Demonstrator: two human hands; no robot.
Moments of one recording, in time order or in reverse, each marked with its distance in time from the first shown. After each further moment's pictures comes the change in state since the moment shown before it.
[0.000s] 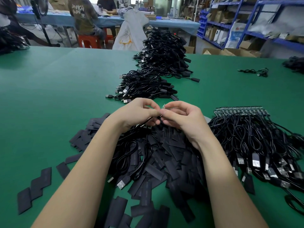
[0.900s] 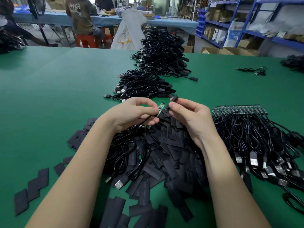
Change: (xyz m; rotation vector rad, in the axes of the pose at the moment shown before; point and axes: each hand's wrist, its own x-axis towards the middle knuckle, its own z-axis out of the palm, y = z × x) left_hand -0.002 -0.002 -0.007 -0.271 -0.071 -0.036; right_hand 0.001 -0.003 -0.011 0.168 0.094 -0.038
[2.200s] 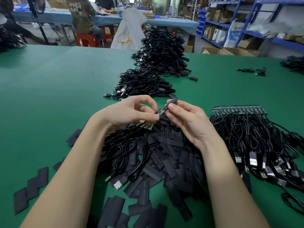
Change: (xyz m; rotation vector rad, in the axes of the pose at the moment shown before) left_hand -0.009 0.002 -0.013 0.290 -0.163 0.167; right_hand -0.005 -0.004 0.002 0.146 -0.154 0.131
